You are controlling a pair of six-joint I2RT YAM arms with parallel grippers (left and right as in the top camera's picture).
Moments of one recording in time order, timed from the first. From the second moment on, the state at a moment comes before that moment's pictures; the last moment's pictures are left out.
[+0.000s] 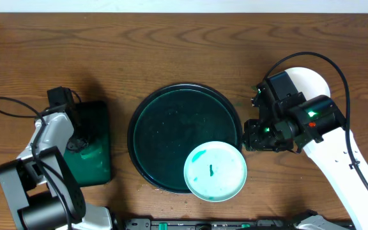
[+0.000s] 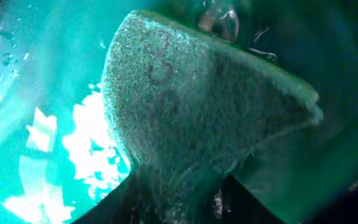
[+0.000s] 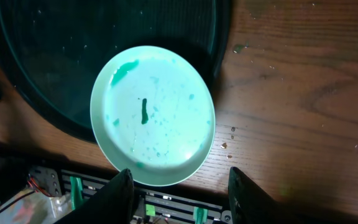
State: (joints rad) left arm 0.35 1.67 0.90 -0.67 -0.05 -0.47; right arm 0.44 1.34 1.32 -1.35 -0.19 0.44
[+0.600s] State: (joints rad) left arm 0.35 1.47 0.89 -0.68 -0.04 -0.46; right arm 0.45 1.34 1.32 -1.35 -0.19 0.44
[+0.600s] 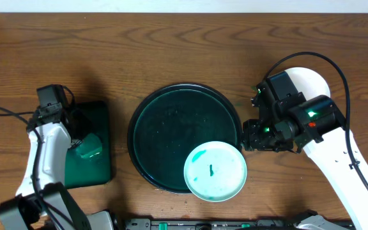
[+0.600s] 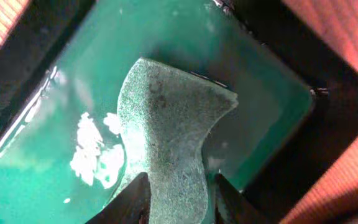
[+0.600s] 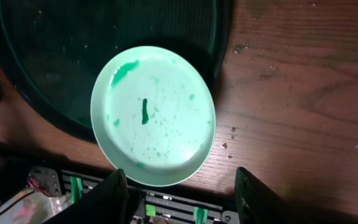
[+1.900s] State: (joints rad) left arm 0.35 1.45 0.89 -0.70 -0.05 -0.49; right arm 0.45 1.34 1.26 -1.49 -0.05 0.68
